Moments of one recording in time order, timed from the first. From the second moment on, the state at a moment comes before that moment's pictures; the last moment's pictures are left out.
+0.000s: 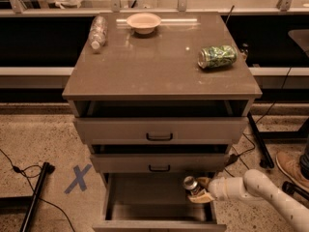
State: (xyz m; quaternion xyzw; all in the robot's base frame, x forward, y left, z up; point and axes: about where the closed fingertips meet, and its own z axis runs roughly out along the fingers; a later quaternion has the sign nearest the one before) arm 0.504 -0.181 0.341 -0.51 0.69 0.33 0.39
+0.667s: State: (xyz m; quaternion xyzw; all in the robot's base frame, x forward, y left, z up) arm 0.508 -0.179 0.288 -0.53 0.71 0.30 0.35
